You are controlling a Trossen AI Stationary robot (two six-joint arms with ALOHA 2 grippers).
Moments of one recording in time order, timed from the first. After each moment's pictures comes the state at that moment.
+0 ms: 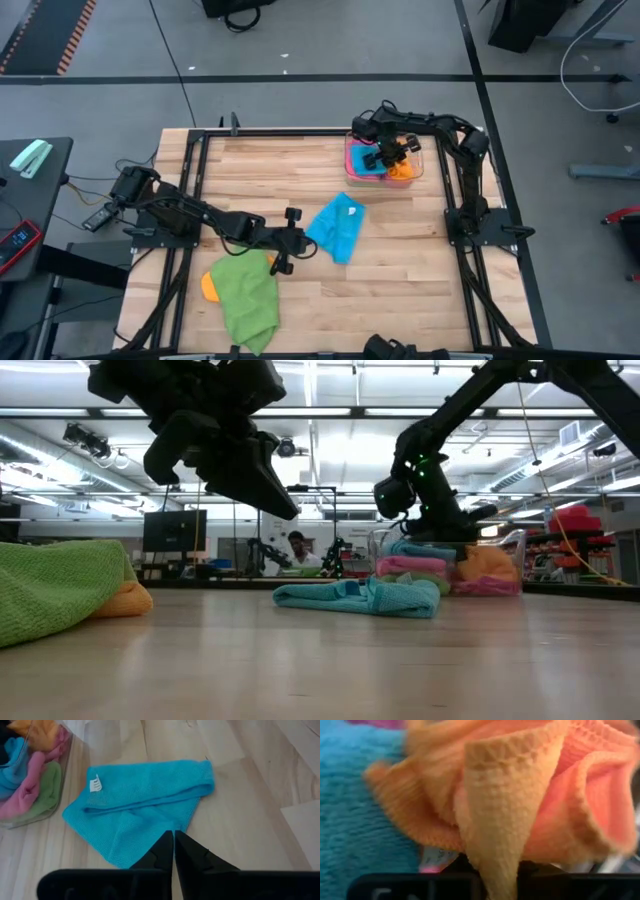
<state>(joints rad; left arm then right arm) -0.28 1.60 0.86 0.01 -0.34 0.16 -0.66 1.99 1.45 -1.30 0.22 0.73</state>
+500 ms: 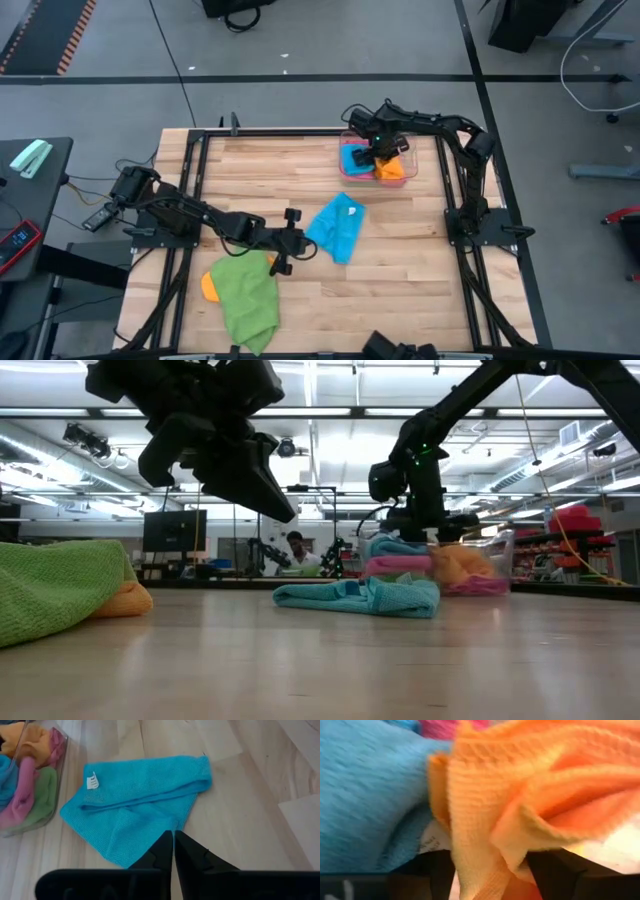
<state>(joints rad) -0.28 1.60 0.86 0.00 -0.34 0.16 -0.66 1.94 1.44 -1.10 0.04 0.63</state>
